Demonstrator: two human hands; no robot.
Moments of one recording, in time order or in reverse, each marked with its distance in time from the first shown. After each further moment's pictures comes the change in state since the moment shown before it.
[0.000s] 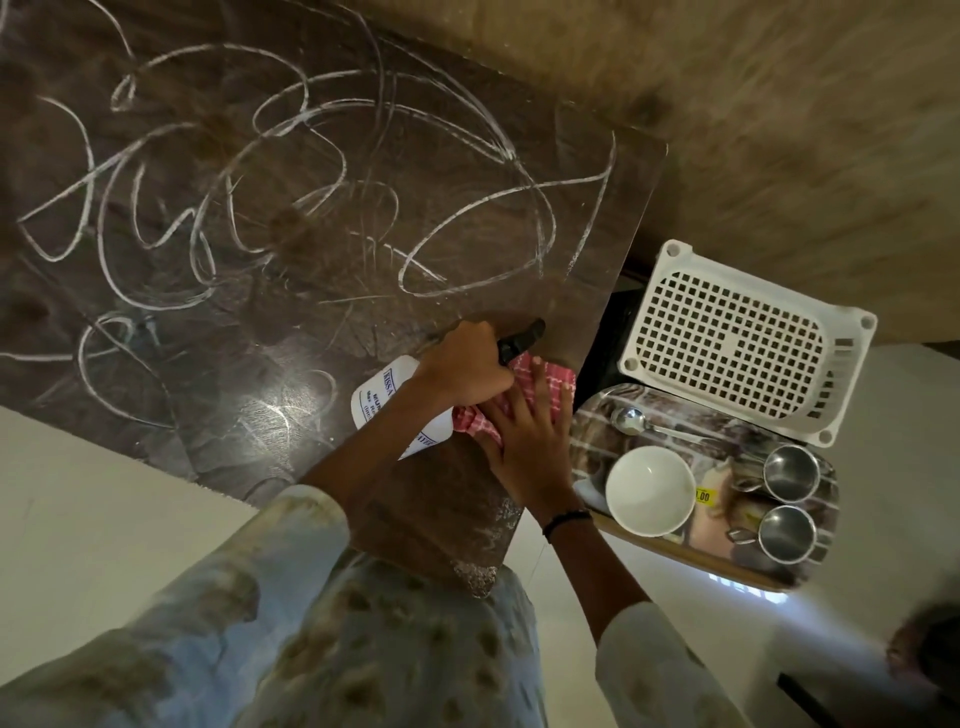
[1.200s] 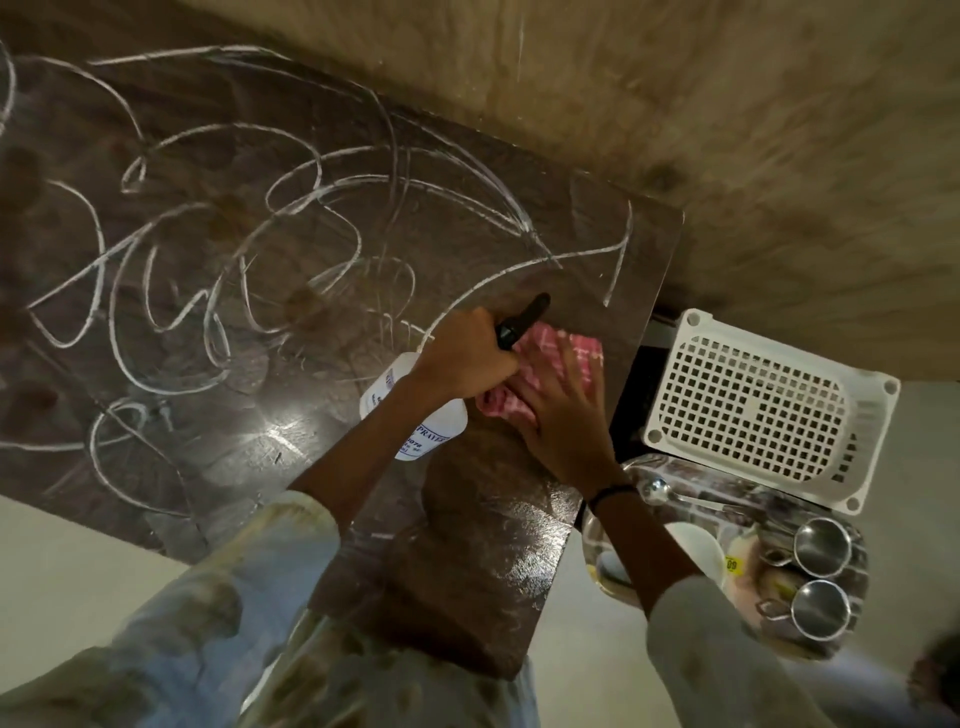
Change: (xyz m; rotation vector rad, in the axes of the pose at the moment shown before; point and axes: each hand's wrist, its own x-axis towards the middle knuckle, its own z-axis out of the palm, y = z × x) left_hand 0.060 0.007 -0.077 -0.090 0.097 0.083; right_hand 0.110 0.035 -0.030 -0.072 0.025 -0.065
